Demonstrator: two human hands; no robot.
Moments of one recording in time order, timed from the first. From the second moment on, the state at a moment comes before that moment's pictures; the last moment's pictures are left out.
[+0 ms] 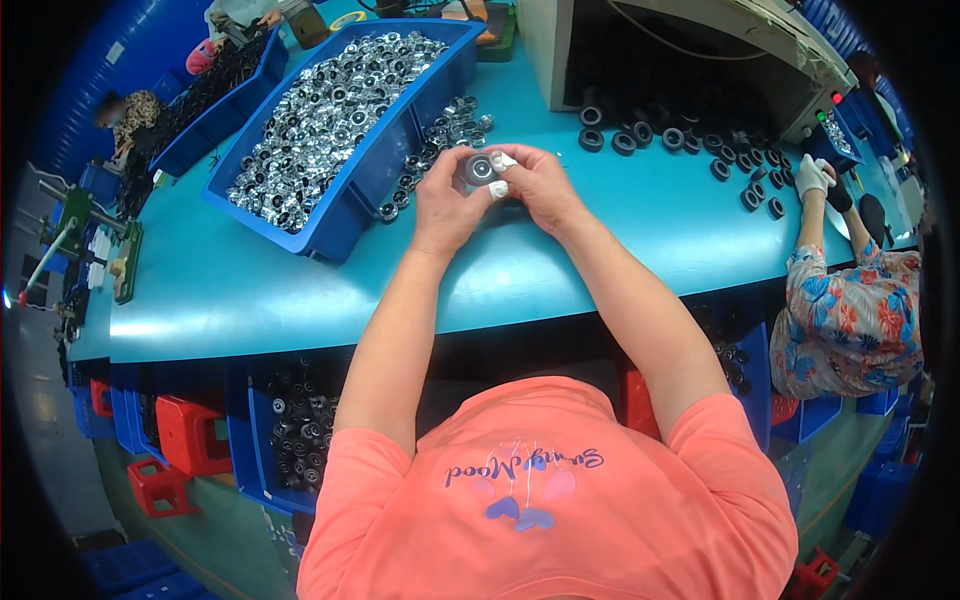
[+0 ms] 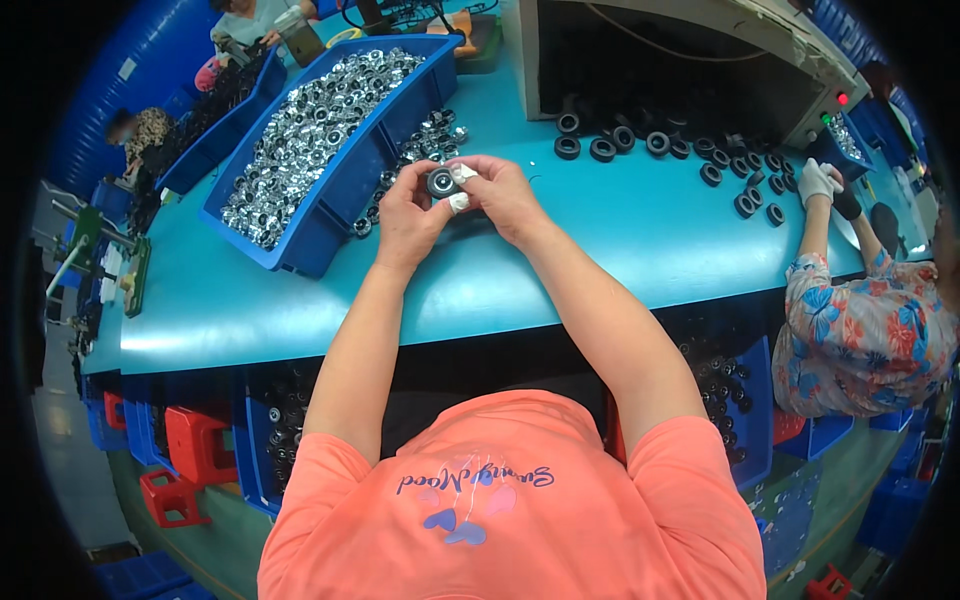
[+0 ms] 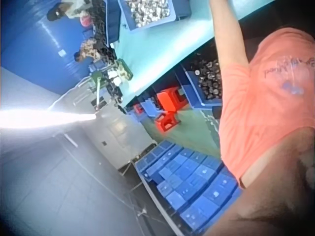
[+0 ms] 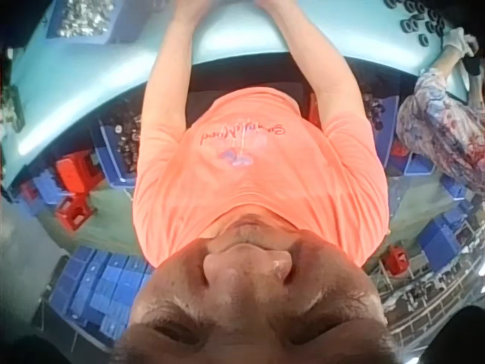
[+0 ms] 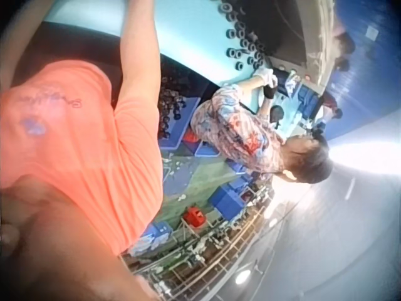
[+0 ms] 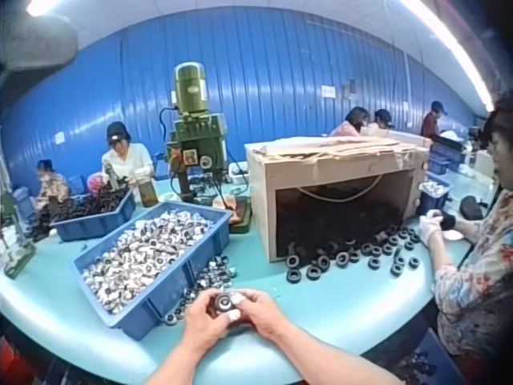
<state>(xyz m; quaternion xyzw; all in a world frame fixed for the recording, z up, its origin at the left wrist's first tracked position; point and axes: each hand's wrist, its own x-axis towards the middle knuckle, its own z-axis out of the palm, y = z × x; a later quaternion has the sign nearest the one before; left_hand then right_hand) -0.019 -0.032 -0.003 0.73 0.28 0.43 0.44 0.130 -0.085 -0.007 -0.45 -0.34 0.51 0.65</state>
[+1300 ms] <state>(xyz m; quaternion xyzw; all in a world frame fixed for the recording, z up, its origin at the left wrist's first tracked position) -0.230 -0.117 0.050 0.71 0.35 0.25 0.55 0.233 -0.109 0.011 -0.68 -0.65 -0.10 0.32</state>
